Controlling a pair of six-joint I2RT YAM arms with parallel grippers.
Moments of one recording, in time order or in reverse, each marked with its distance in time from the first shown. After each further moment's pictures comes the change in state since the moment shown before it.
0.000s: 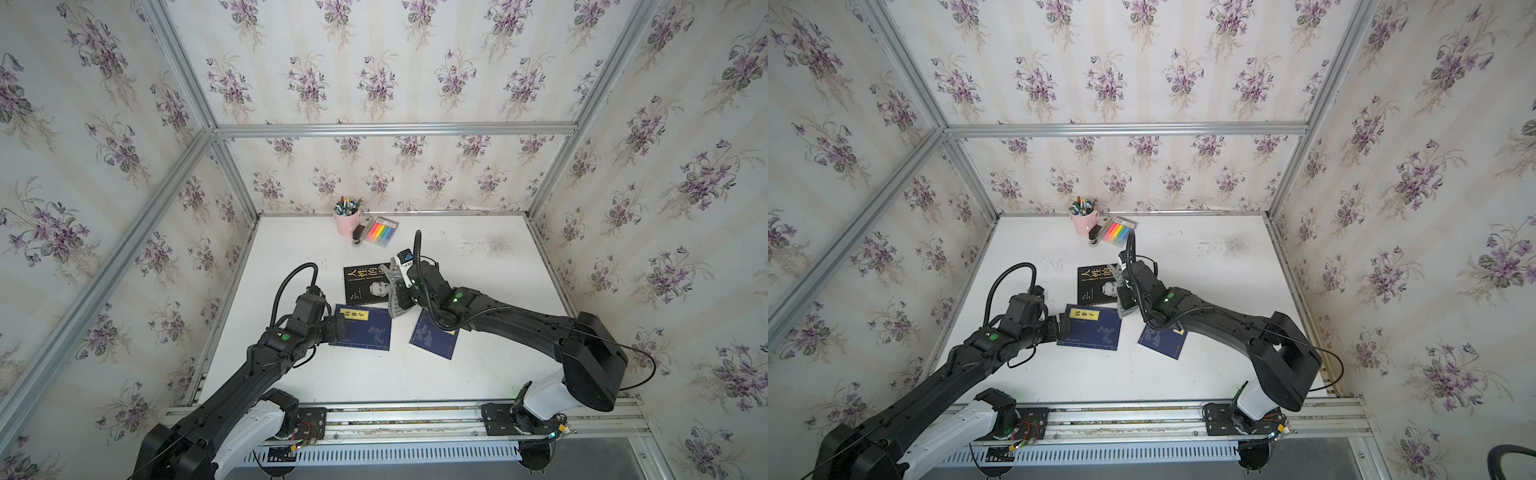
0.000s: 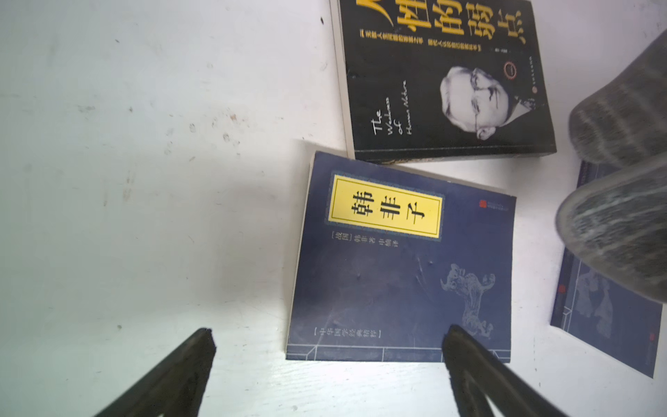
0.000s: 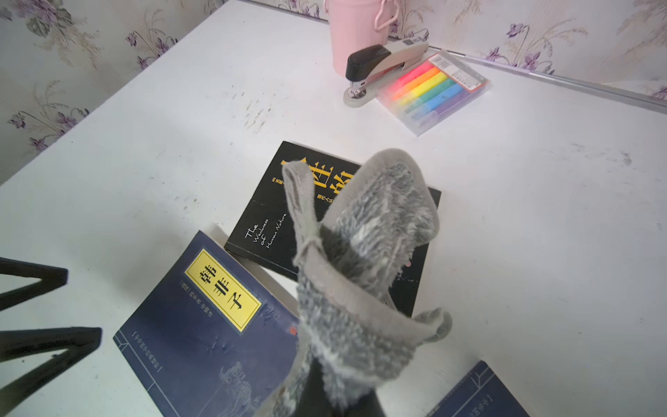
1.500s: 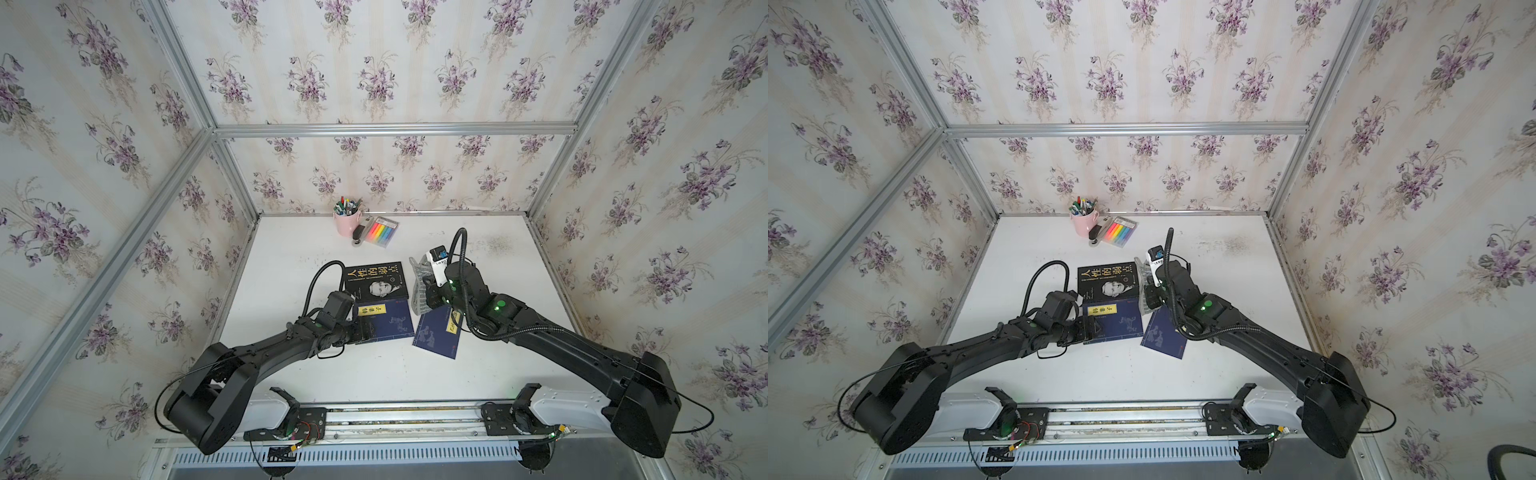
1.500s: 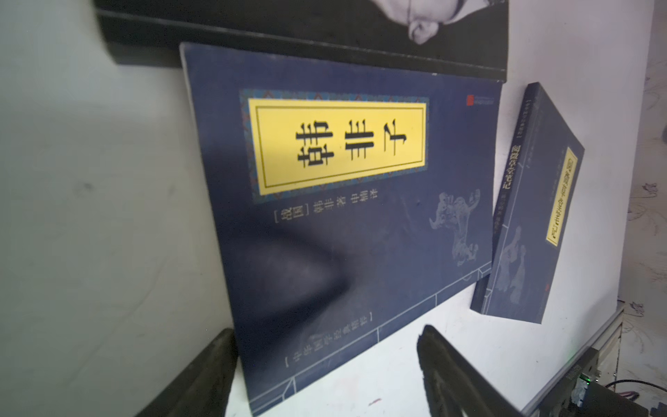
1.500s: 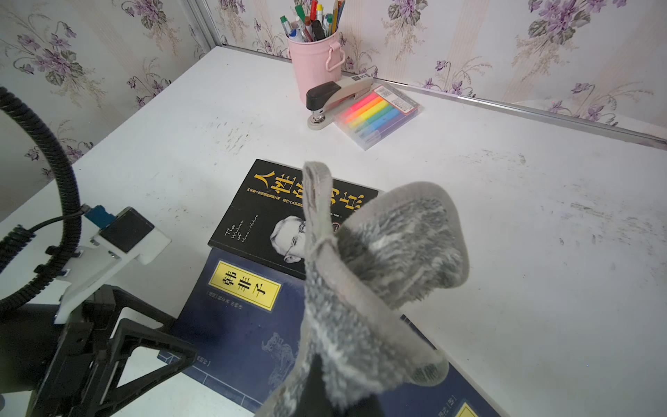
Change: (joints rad) left arm -0.164 0.414 0.024 0.369 0.252 -0.237; right arm -0.100 -0.277 -0.130 -0.088 -0.028 -0.032
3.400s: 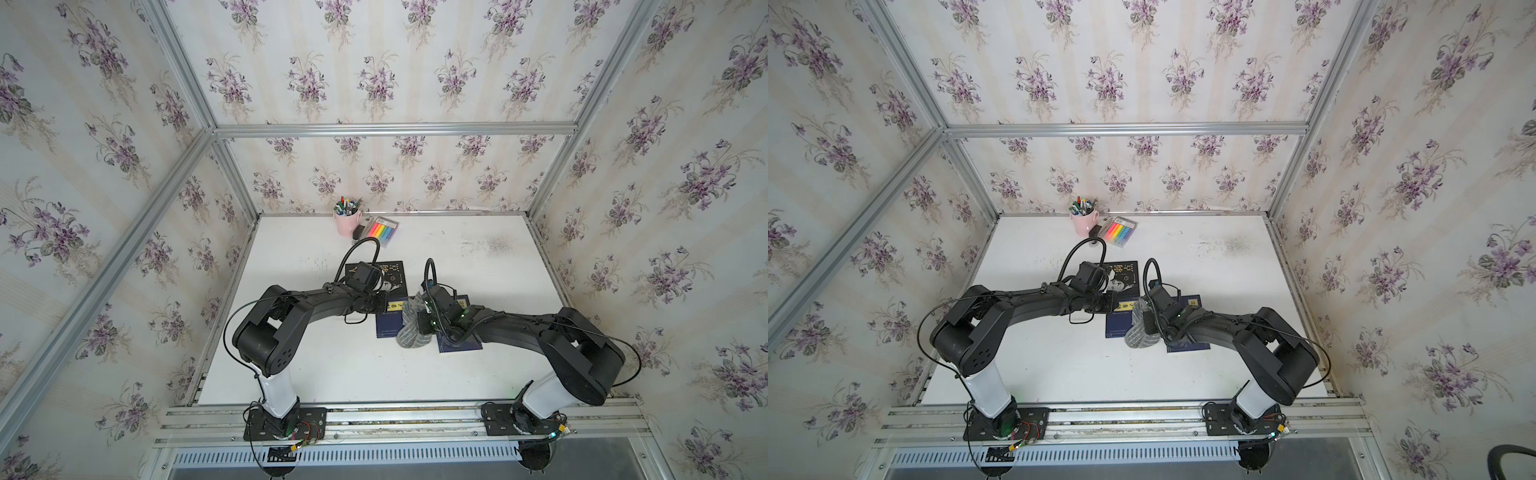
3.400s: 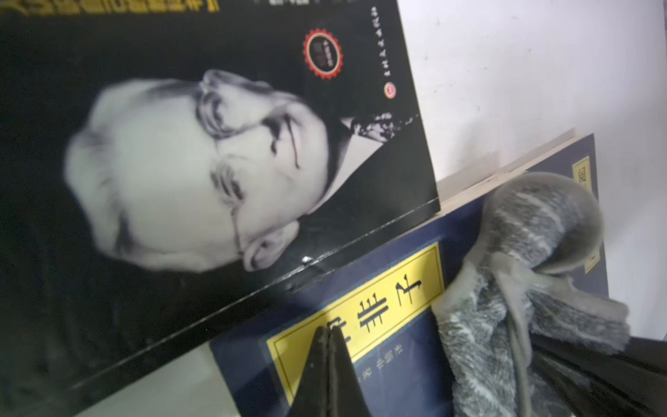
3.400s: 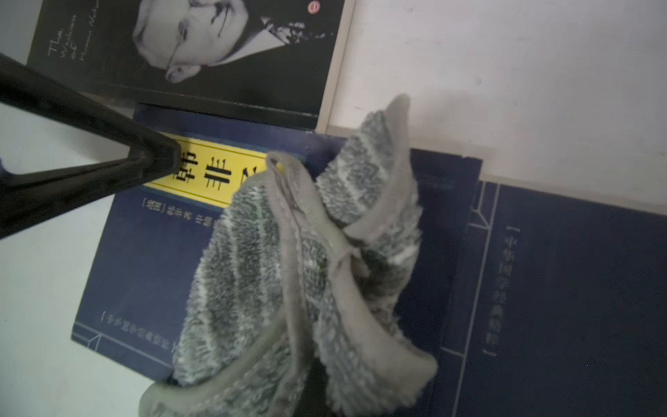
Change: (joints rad) left arm 0.003 0.453 0.412 0.020 0.013 0.257; right arm 0.001 0.366 -0.164 0.116 -0.071 0.256
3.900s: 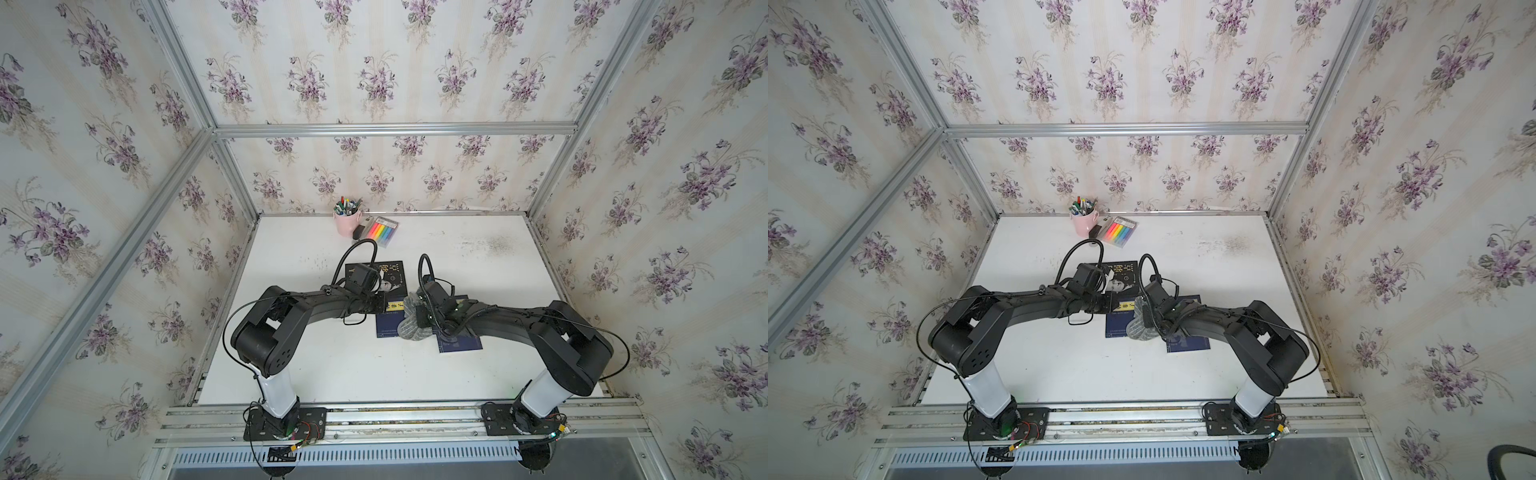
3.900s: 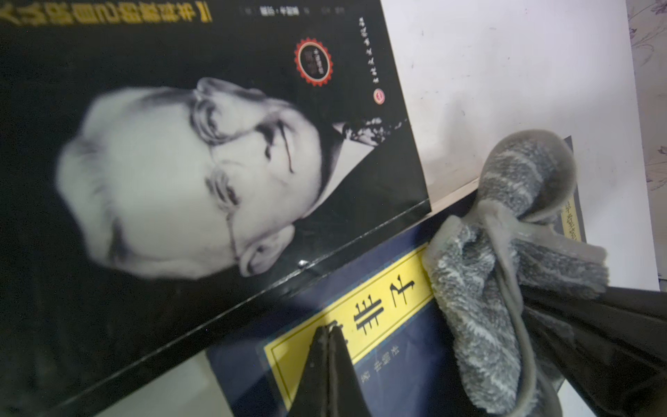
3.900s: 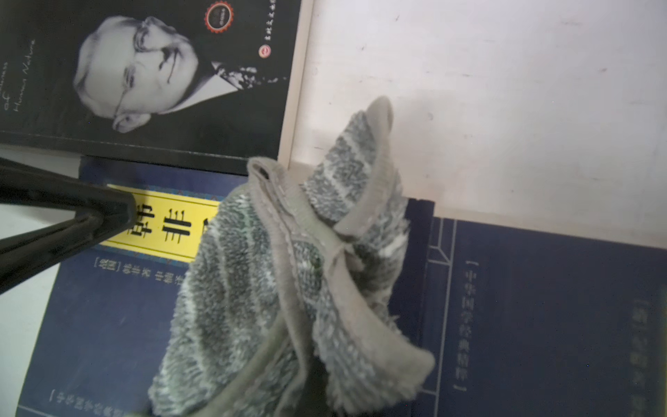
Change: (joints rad) left arm 0.022 -0.012 -0.047 0.066 0.032 0.008; right arm -0.007 0.067 0.082 -0.047 0.074 0.035
